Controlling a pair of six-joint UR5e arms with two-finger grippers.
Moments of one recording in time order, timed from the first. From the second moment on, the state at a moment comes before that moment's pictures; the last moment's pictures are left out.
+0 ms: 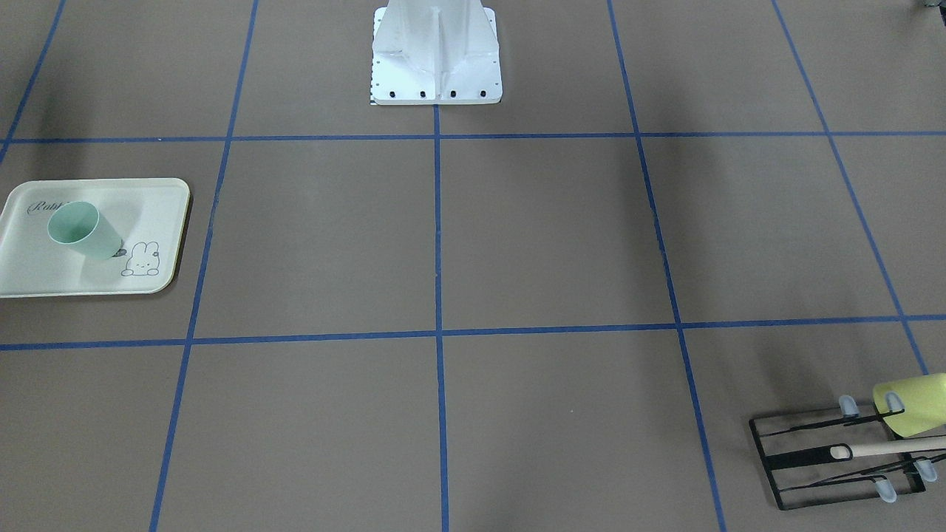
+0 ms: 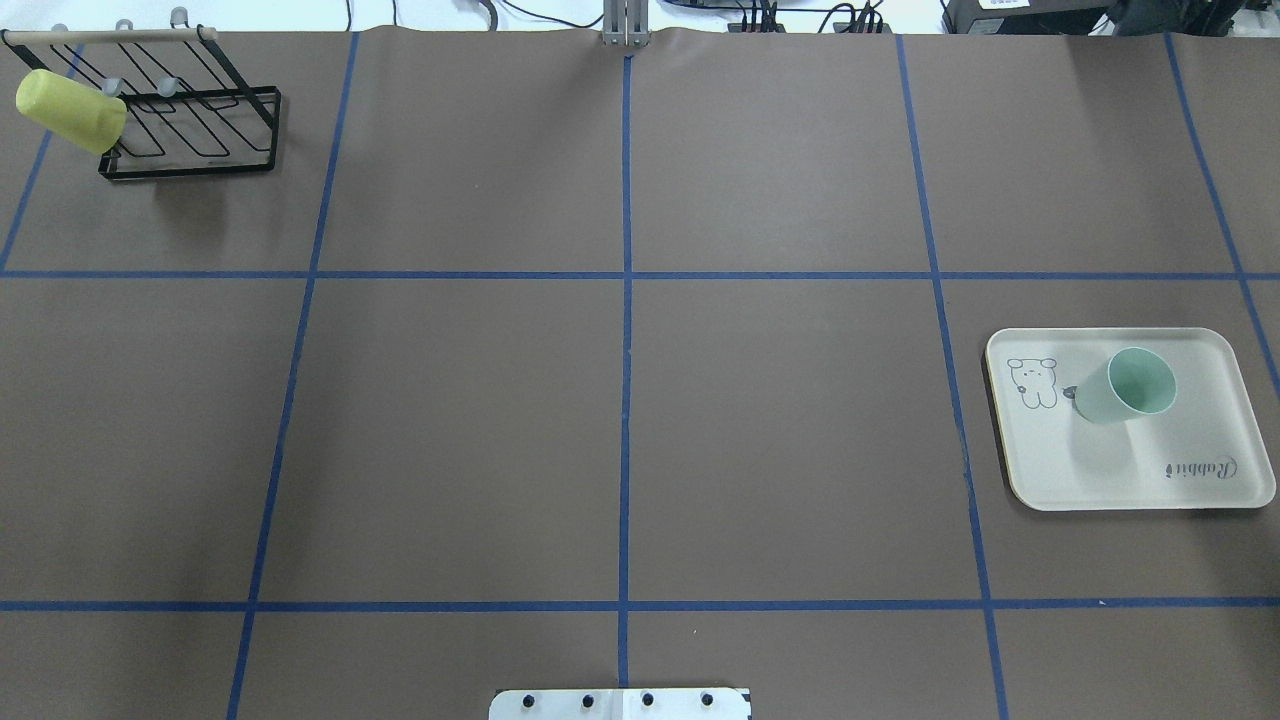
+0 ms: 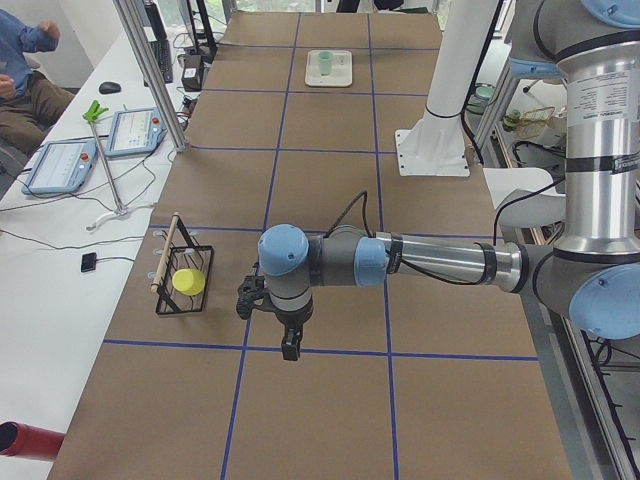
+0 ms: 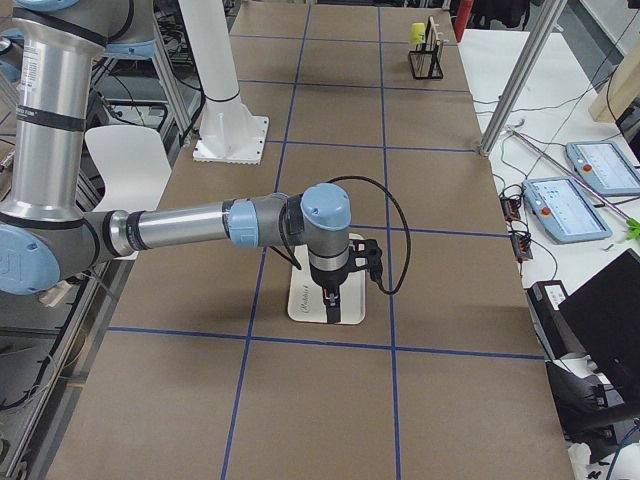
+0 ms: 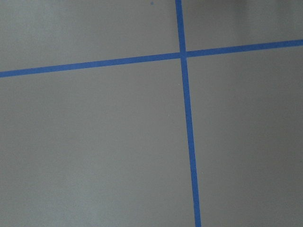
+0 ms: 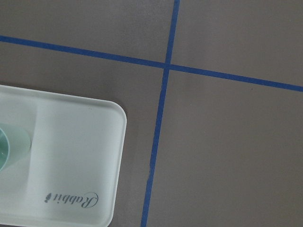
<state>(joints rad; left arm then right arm) -1.59 -1.47 -1.76 -1.44 -2.29 0.13 1.56 -1.77 1.94 -1.65 2.26 -0.07</state>
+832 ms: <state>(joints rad) -1.59 -1.47 -1.78 -1.45 -2.29 0.14 1.56 -1.77 1.94 -1.65 2.26 -0.07</state>
